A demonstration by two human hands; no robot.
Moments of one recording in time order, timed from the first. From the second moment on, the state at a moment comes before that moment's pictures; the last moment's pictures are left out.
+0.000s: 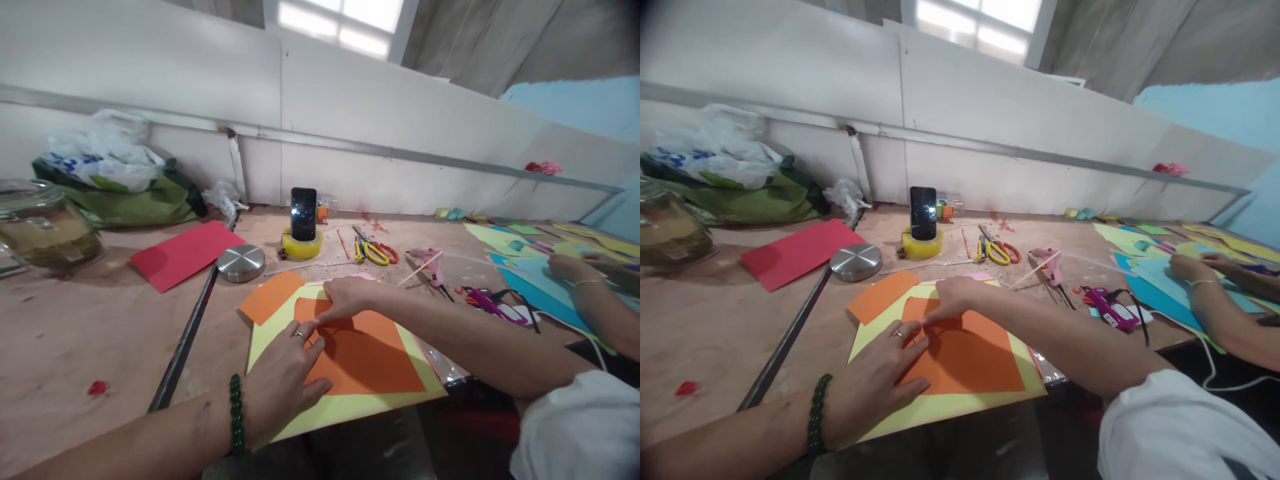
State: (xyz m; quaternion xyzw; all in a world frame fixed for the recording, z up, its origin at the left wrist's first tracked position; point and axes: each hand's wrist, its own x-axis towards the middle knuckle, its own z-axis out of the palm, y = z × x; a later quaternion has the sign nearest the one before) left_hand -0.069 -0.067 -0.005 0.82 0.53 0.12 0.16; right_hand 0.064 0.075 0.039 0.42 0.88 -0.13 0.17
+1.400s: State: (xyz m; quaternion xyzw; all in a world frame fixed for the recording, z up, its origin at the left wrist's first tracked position) left_hand -0.065 -0.077 0.007 0.83 0.54 0.02 0.13; right_hand 0.085 0.074 0.029 0.49 0.78 -0.38 0.08
